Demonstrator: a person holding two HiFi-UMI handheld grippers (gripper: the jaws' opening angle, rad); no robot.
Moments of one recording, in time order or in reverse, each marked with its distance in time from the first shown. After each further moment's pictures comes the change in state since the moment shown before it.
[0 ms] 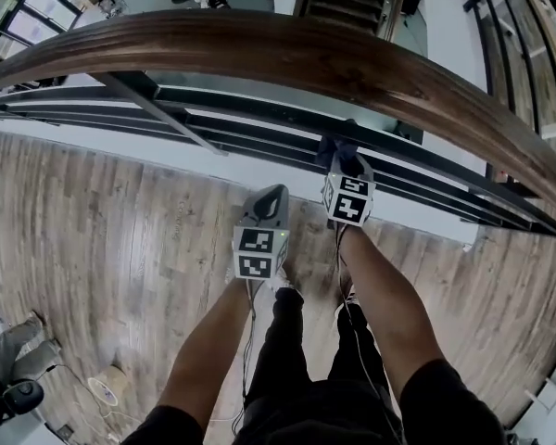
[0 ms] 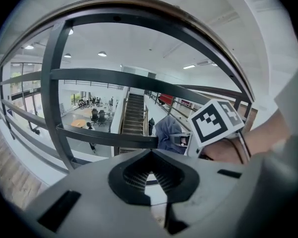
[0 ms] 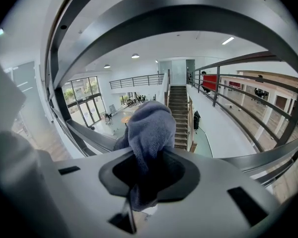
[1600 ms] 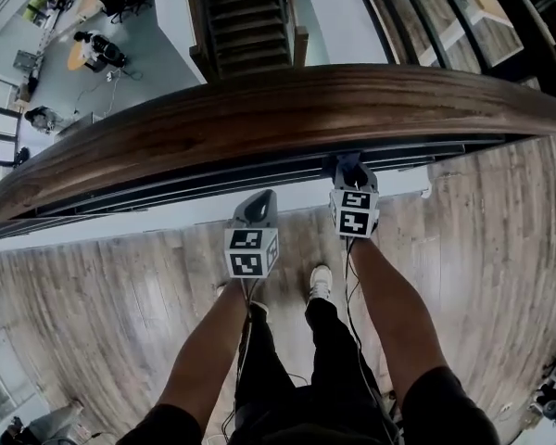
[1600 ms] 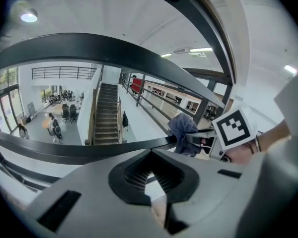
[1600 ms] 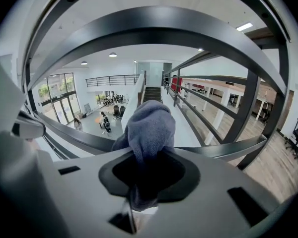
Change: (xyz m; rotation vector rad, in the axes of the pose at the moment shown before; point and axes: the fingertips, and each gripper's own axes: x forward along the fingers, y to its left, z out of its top) left arm 0.167 -0.354 -0.012 0.135 0.141 -0.241; right arm -0.128 -0.428 -0.081 0.059 0.001 -0.256
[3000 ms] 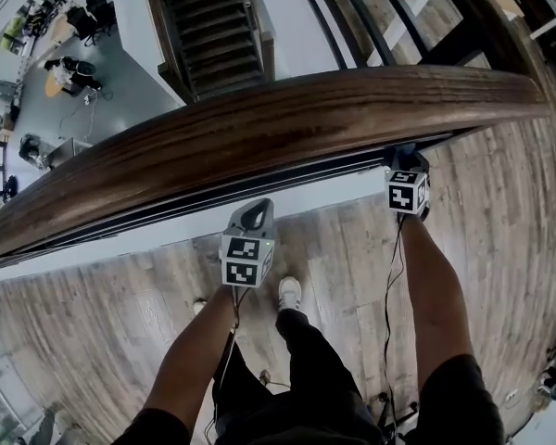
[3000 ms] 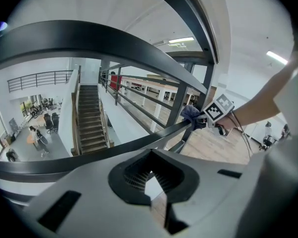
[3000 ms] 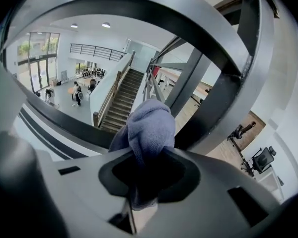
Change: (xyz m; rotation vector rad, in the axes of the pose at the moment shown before) left arm 0.093 -0.165 0.015 0.180 0.049 -0.137; right arm -0.022 -0.361 -0.032 -0.186 0.177 -0.334
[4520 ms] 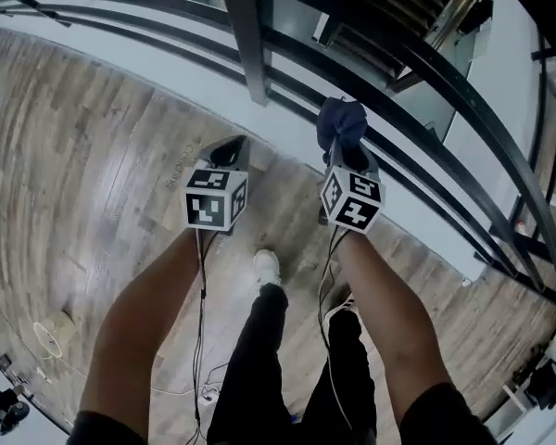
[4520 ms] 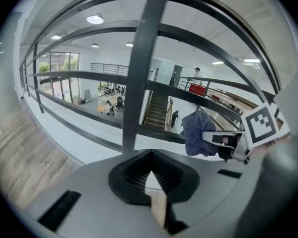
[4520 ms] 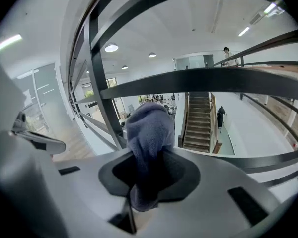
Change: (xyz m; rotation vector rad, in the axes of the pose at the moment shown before) left arm -0.464 0.576 -0.393 -0.525 -0.072 0.576; right arm -0.285 0.968 0.141 0.047 -0.253 0.799
